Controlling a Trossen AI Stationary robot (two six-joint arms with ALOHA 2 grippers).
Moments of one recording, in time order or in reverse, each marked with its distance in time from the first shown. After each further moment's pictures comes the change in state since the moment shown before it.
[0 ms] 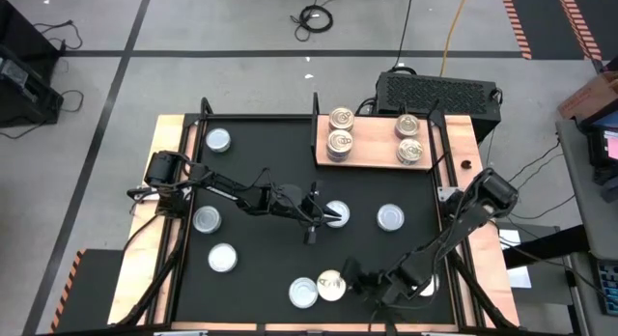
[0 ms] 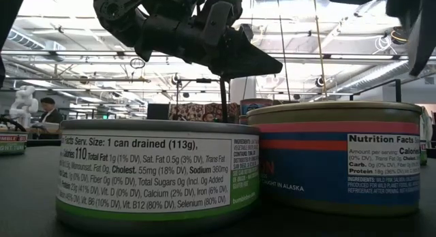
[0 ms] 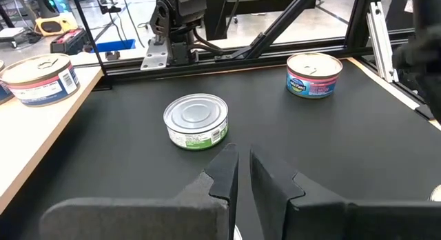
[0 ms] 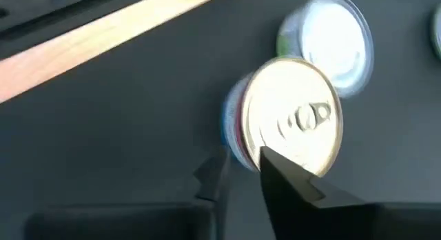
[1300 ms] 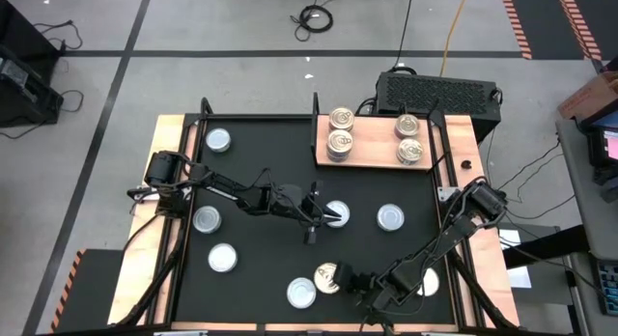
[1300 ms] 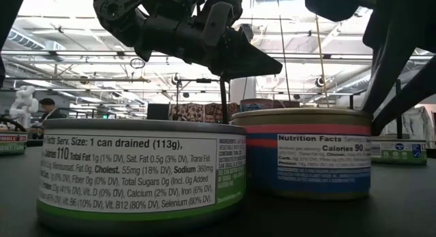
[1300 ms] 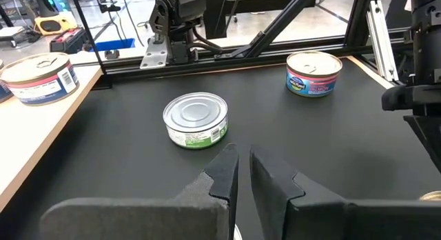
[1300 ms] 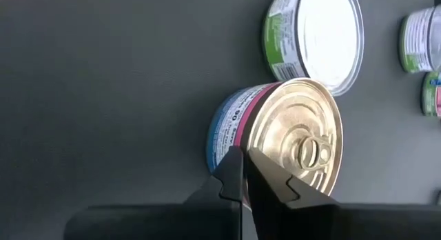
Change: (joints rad) left arm 0.000 0.000 0.000 -0.004 0.000 0.001; right arm -0.006 0.115 0.000 0.118 0.163 -0.118
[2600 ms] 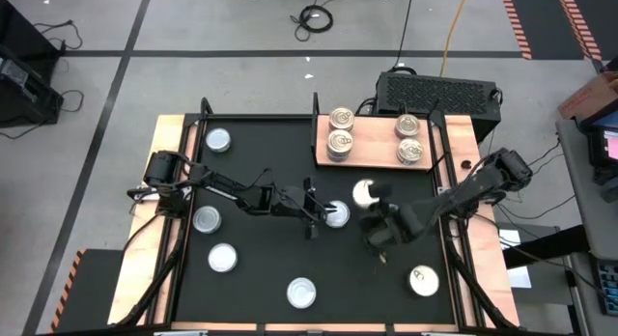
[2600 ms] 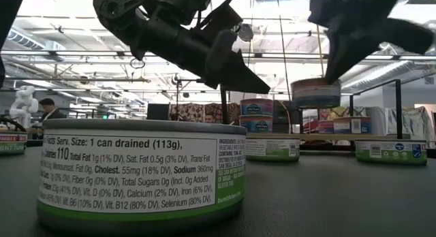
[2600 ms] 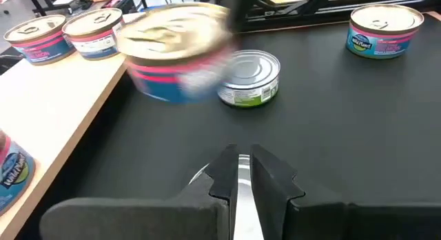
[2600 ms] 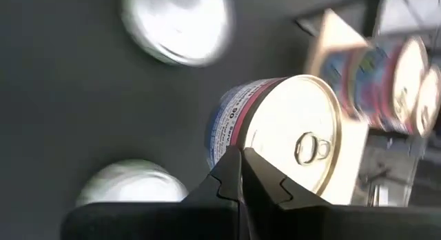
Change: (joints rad) left arm 0.001 -0.012 0.000 -0.128 -0.182 0.001; right arm -0.313 -0.375 -0.031 -0.817 0.184 0.670
